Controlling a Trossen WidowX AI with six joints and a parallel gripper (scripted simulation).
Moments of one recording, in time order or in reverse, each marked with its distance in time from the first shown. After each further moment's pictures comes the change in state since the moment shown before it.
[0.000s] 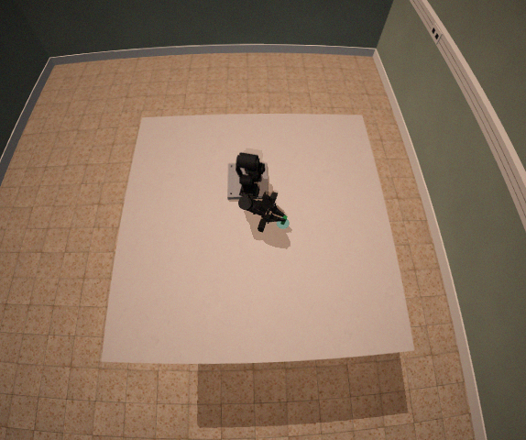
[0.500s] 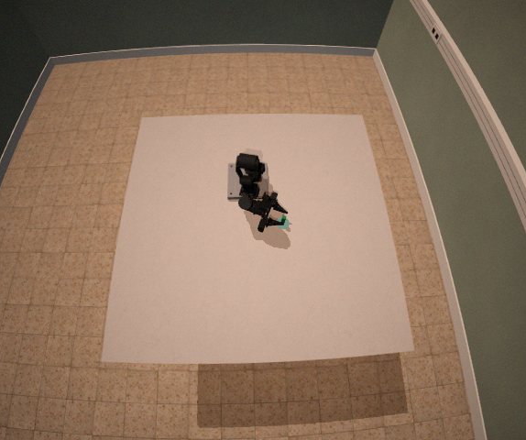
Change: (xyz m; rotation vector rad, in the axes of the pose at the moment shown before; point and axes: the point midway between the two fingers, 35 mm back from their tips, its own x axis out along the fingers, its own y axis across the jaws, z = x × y) arm 0.000 0.000 0.000 -0.002 -0.002 -0.001
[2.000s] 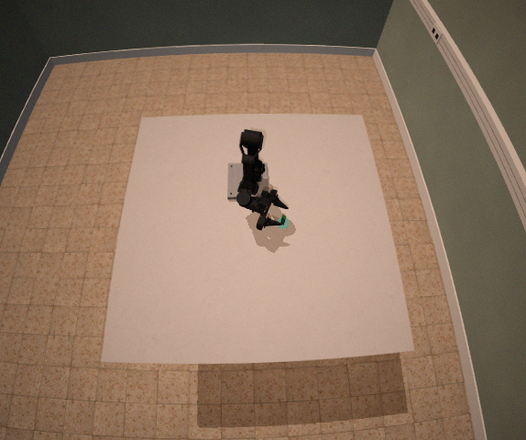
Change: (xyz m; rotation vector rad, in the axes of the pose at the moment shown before) arm -0.006 -0.013 0.046 -0.047 -0.017 -0.011
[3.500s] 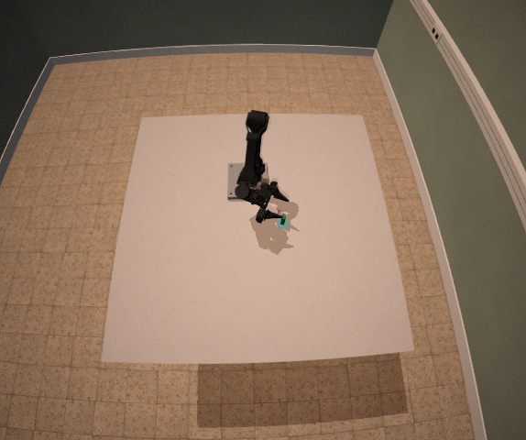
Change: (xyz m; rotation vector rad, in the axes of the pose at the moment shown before) arm -0.010 0.010 0.044 0.023 0.000 0.000
